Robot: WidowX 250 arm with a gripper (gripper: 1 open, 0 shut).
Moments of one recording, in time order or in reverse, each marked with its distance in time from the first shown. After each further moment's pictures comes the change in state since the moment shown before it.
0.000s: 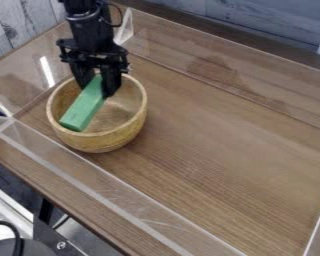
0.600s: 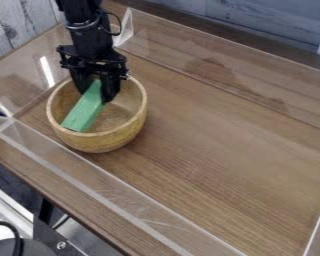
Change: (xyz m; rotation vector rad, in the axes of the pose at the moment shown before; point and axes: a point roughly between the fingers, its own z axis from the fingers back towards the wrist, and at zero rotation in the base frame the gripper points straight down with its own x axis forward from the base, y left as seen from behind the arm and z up) arm 0.000 0.004 -0.009 0.012 0.012 0.003
